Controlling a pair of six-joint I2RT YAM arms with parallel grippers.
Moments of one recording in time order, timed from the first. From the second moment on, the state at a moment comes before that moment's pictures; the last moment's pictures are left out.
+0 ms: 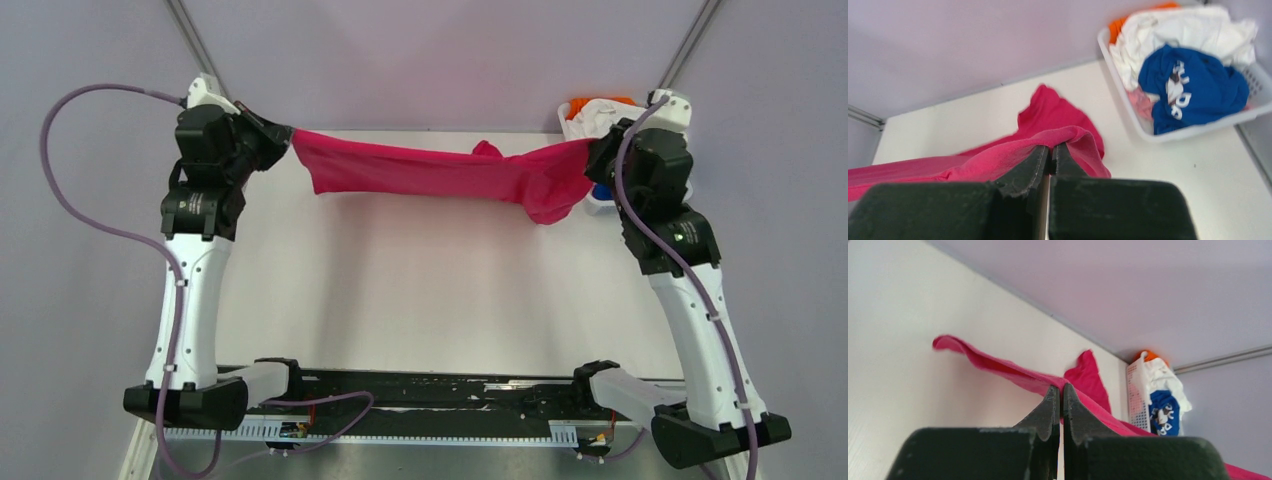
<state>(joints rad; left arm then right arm) -0.04 1.20 1.54 -0.61 0.04 -0.72 0.25 1.10 1.46 -0.60 0.31 0.38</state>
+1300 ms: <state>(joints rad) -0.04 0.93 1.58 -0.67 -0.08 -0.56 0.25 0.98 1.69 -0.57 0.06 0.10</state>
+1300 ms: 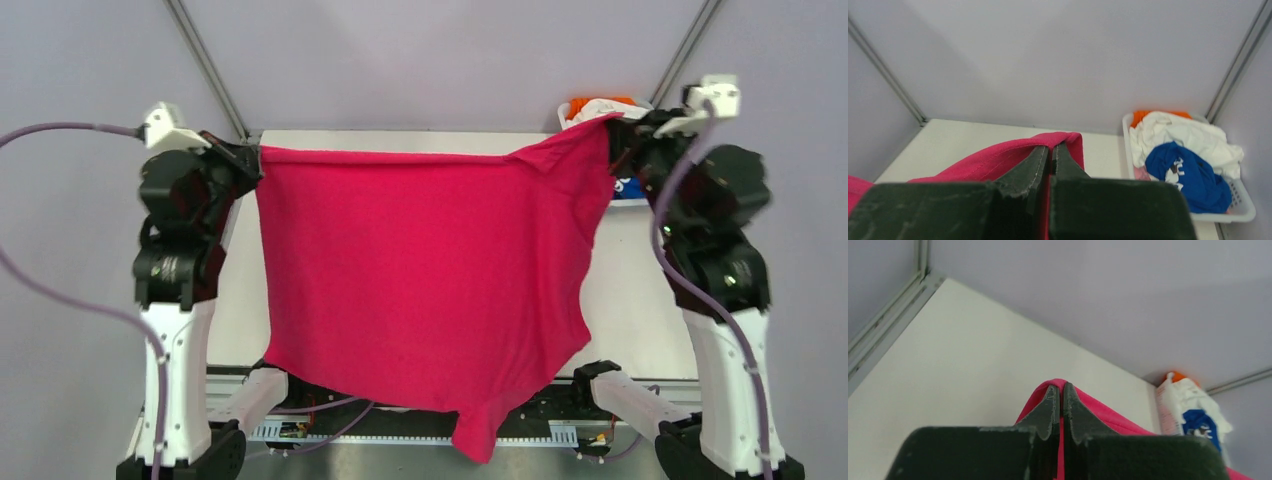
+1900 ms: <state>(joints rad) -0.04 1.77 1.28 -0.33 -0.22 -0.55 0.24 1.66 1.38 -0.33 0.20 0.22</state>
